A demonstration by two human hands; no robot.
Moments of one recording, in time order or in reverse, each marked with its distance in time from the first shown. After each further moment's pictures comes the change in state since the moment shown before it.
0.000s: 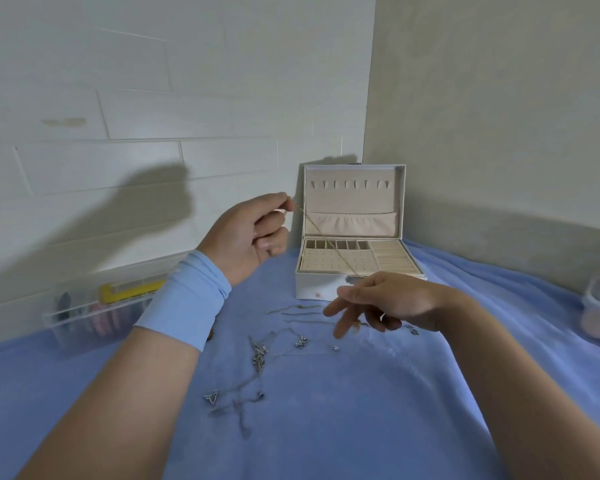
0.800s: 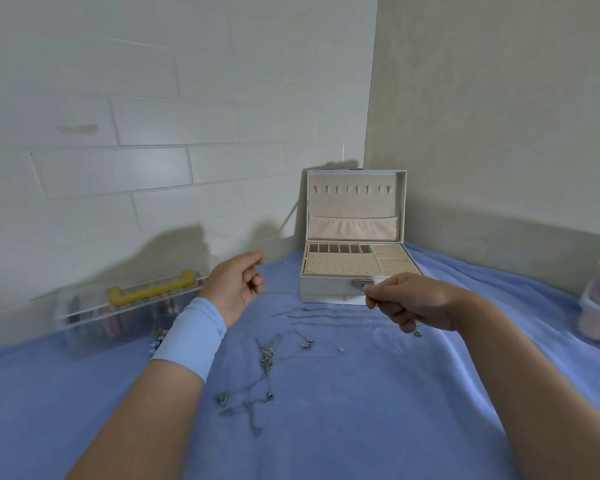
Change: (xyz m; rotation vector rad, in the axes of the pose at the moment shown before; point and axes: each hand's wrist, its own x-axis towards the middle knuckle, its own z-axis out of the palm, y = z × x) left_hand -0.002 -0.069 -0.054 -0.149 0.364 -0.134; right_hand 0.000 0.025 -0.018 0.161 0.130 0.142
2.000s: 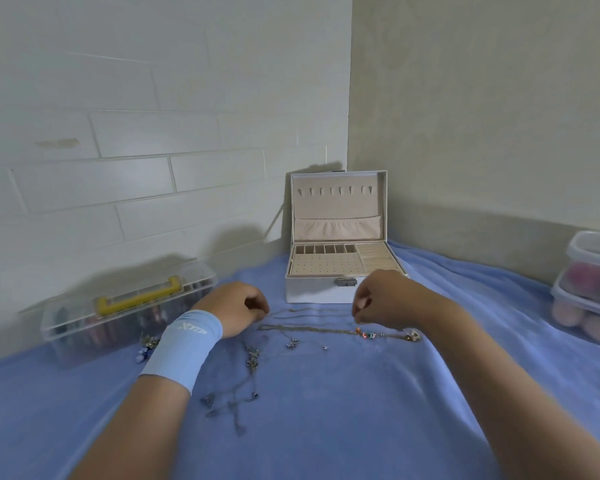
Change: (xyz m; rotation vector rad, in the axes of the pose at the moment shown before) left_hand -0.017 -0.001 -0.001 1.601 -0.272 0.166; right_hand -0.009 -0.008 0.018 -0.694 0.287 -0.063
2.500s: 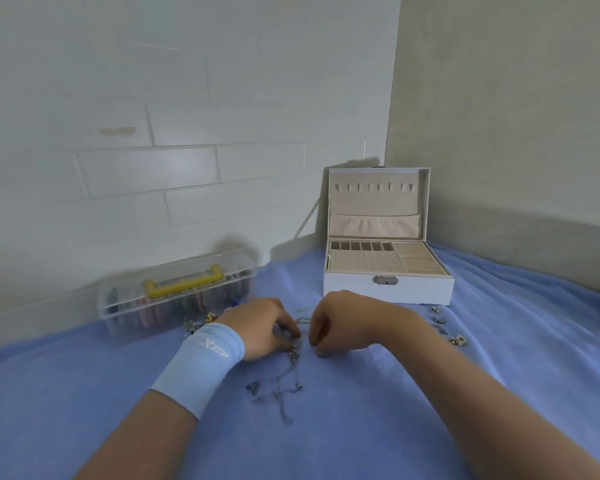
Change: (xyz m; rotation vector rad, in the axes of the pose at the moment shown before) left_hand -0.044 -0.008 -0.002 0.164 -0.156 0.055; right_hand 0.020 -0.097 0.053 -0.087 -0.239 -0.239
